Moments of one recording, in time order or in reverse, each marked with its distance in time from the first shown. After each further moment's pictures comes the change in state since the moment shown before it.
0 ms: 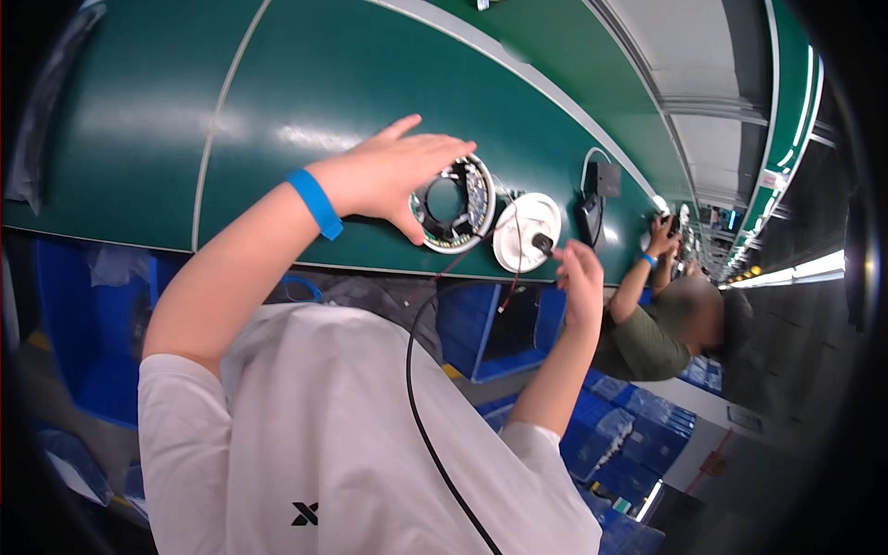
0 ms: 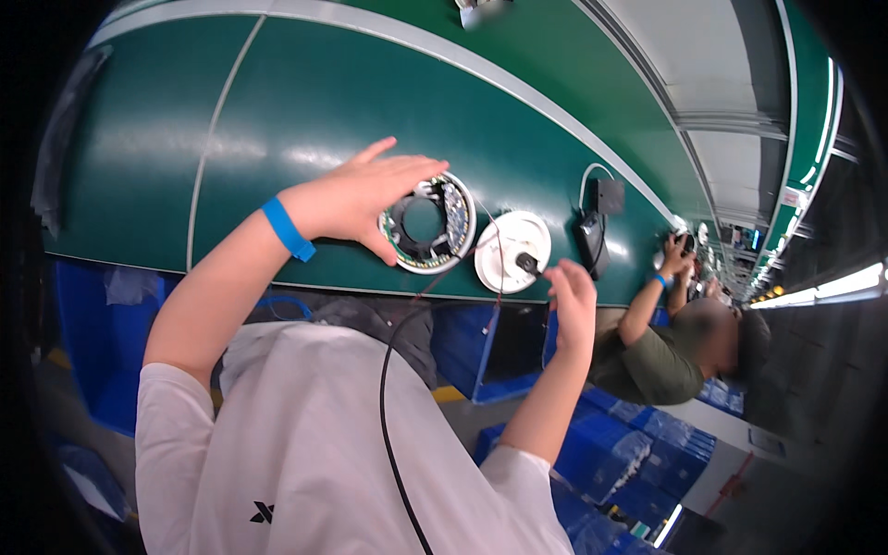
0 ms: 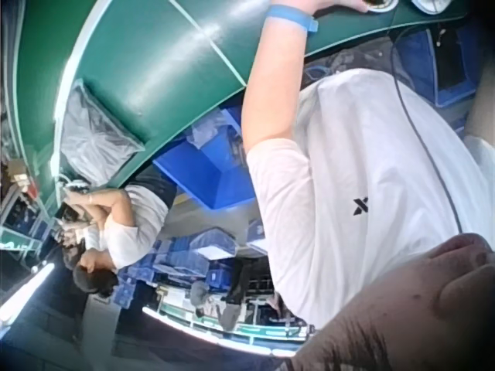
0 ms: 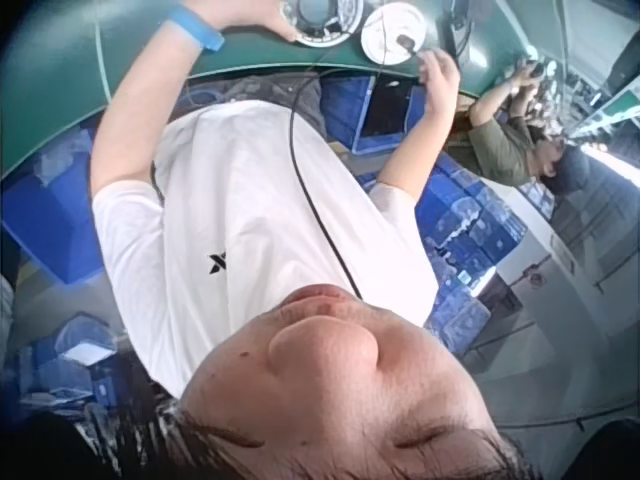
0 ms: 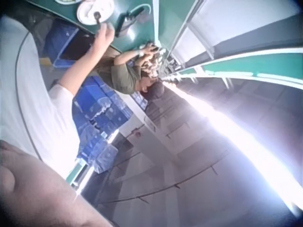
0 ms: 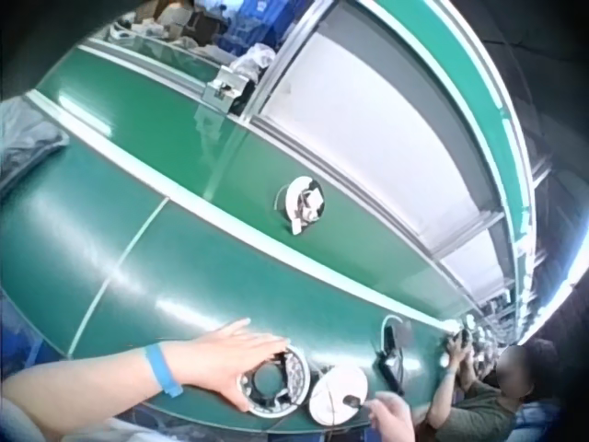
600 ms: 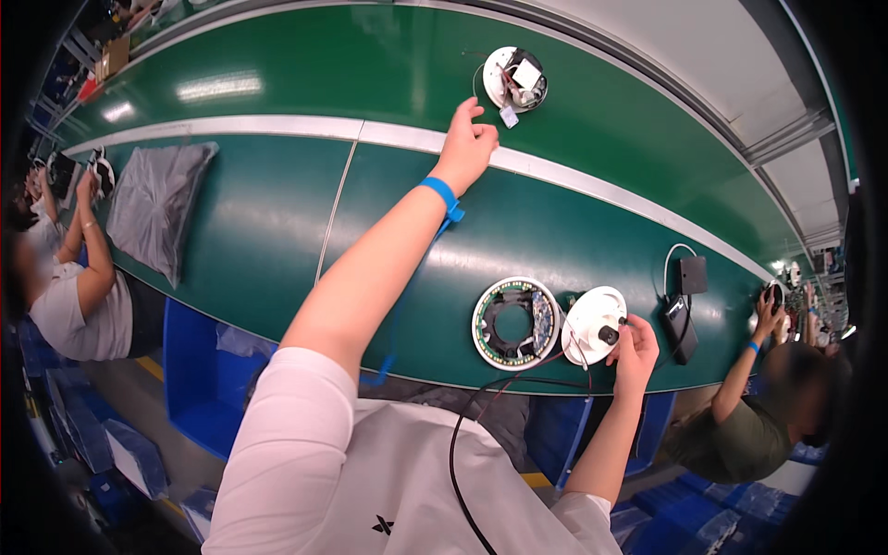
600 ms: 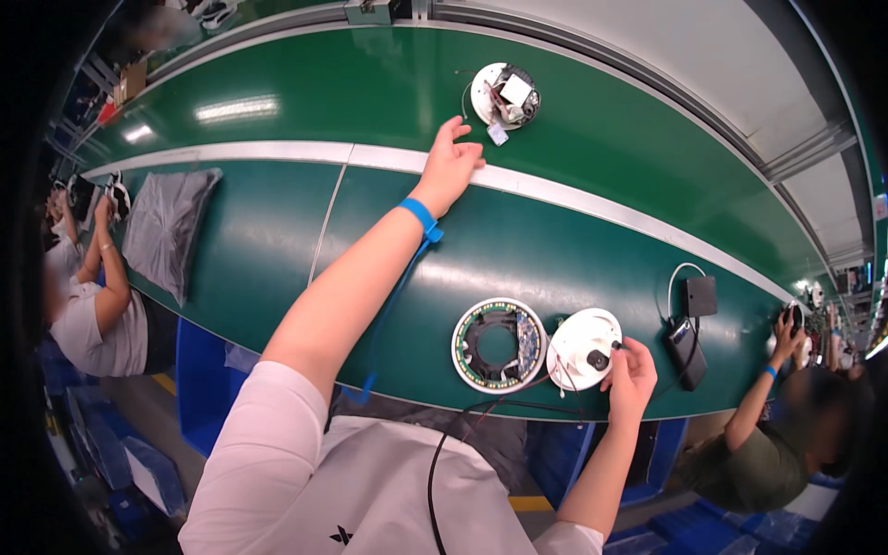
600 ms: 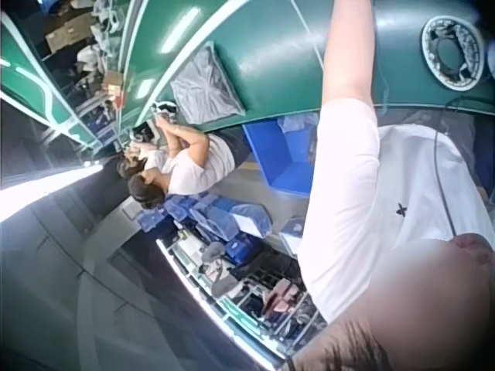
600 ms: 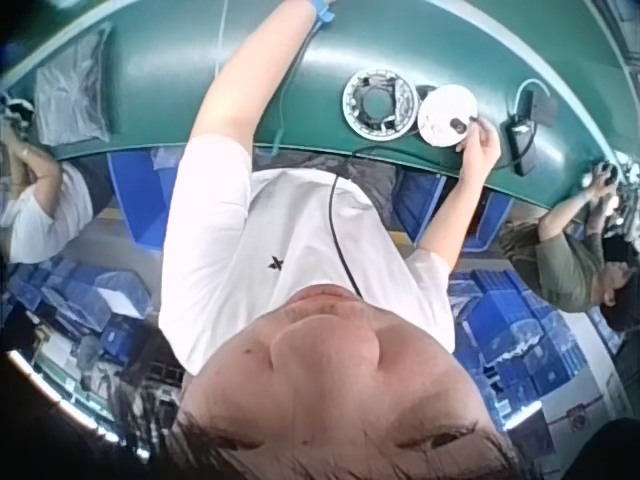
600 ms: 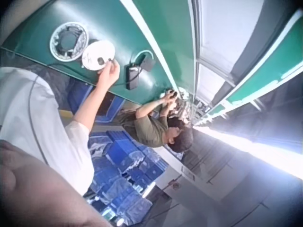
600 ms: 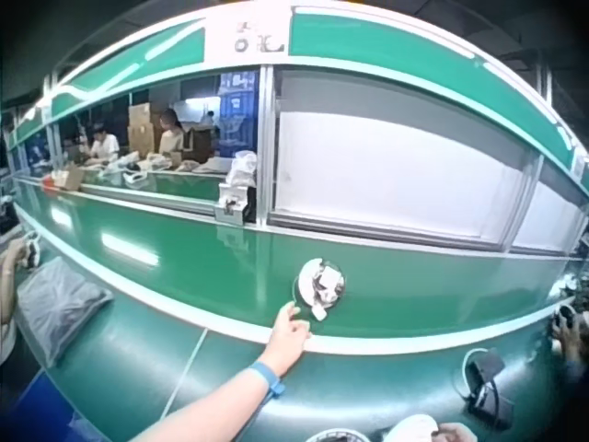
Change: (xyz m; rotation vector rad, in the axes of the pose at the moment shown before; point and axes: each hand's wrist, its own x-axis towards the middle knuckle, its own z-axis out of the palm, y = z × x) left_hand 0.149 -0.127 -0.059 -0.594 0.839 -0.356; right_hand 0.054 0.037 0.052 0.428 0.046 -0.143
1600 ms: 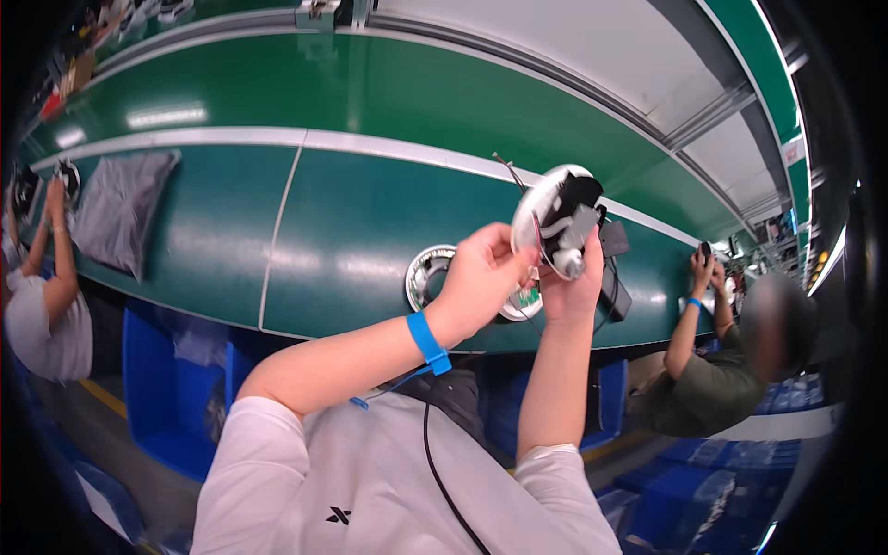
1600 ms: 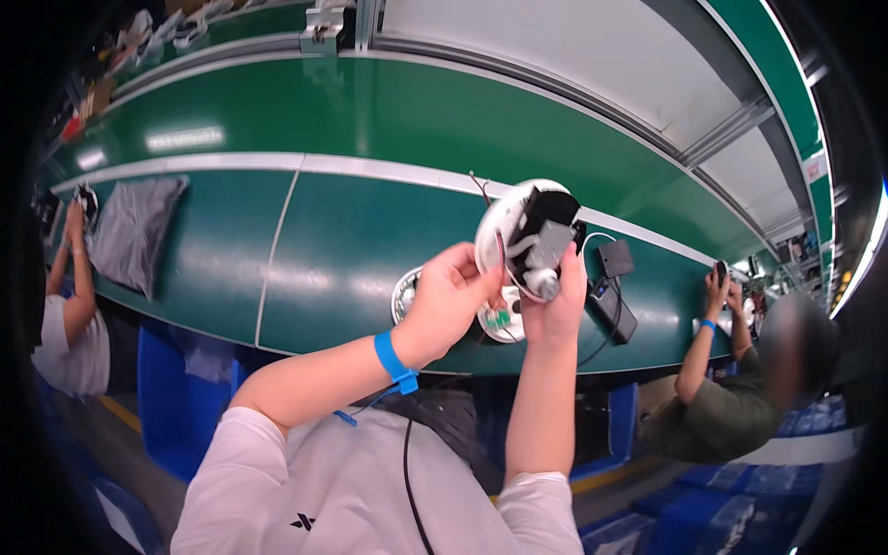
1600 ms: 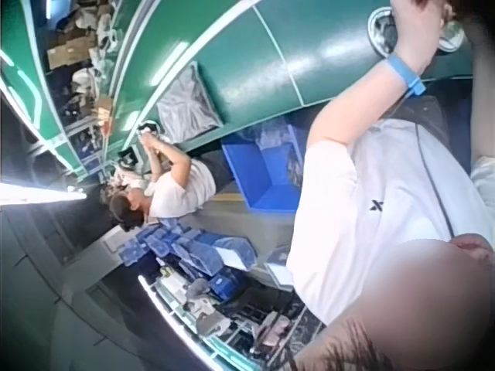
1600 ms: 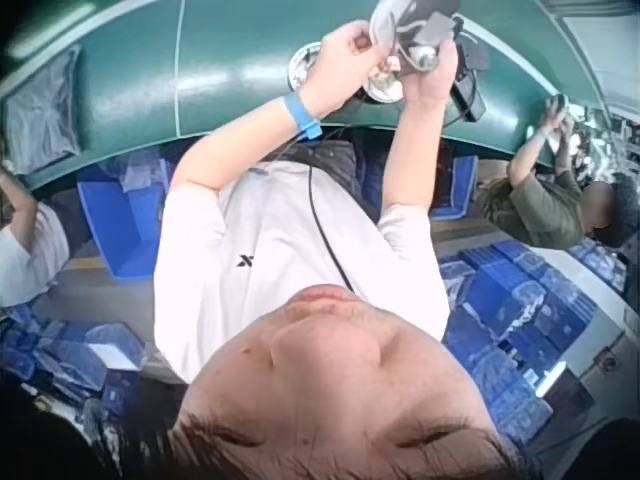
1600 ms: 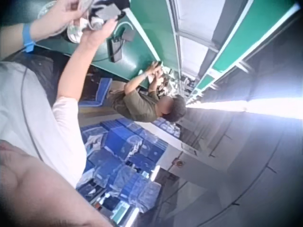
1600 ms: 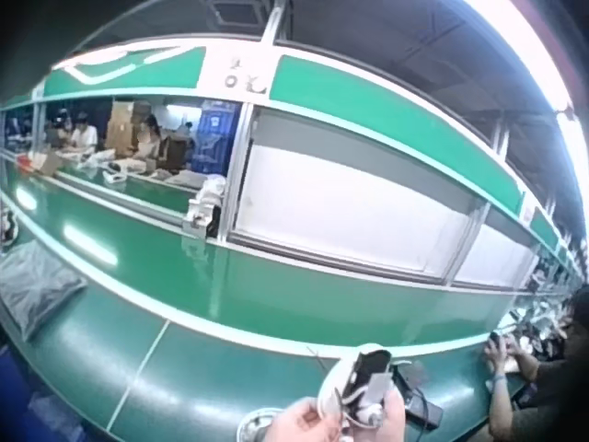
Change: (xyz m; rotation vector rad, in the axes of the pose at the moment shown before) left_hand -0.233 0.159 0.099 -0.643 -0.296 -0.180; right_hand -0.003 -0.111 0.069 0.874 -0.287 -0.115
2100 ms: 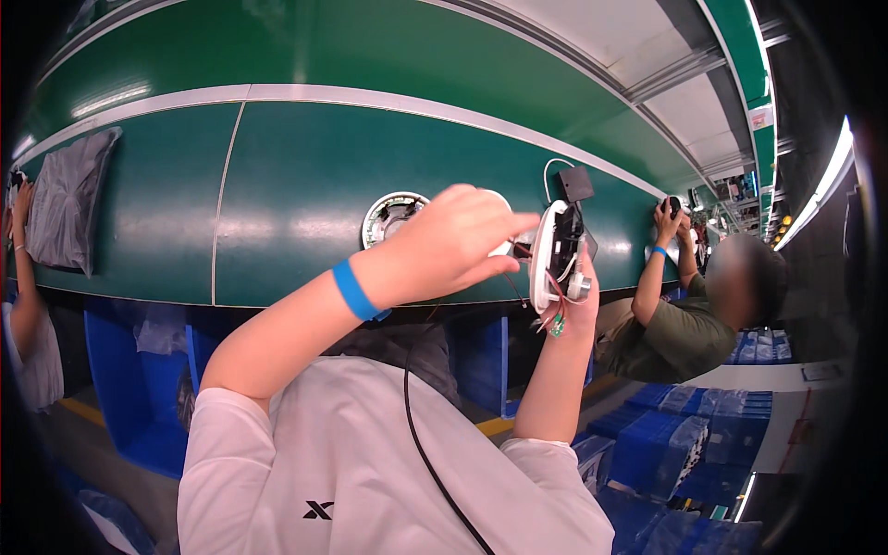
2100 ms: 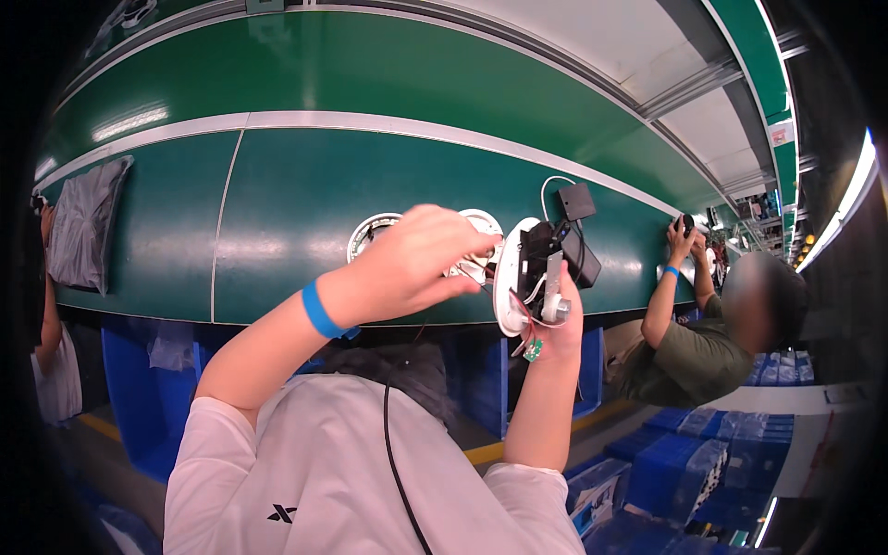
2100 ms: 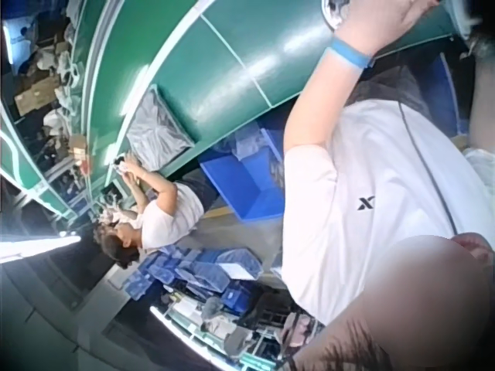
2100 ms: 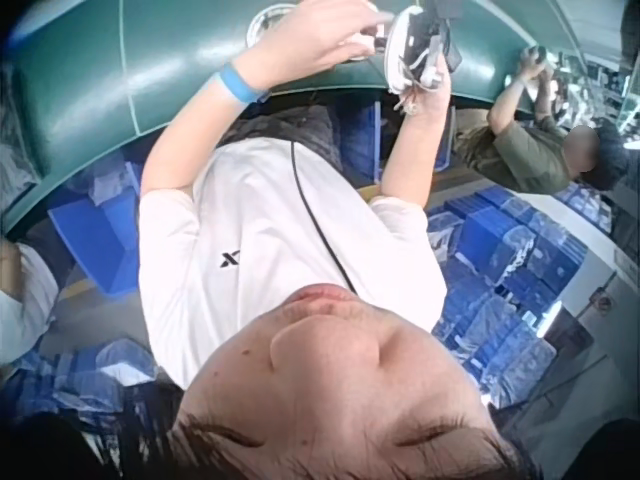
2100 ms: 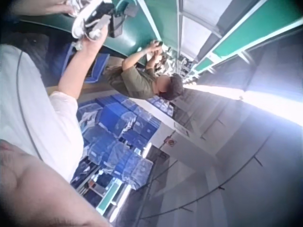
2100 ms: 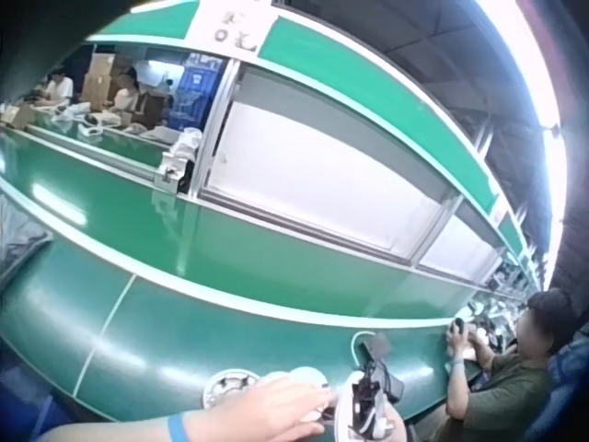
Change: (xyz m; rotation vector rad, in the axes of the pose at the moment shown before) left_hand -0.007 0.028 -0.022 1.007 -0.449 0.840; right_hand -0.089 -0.050 -0.029 0.078 0.098 0.200
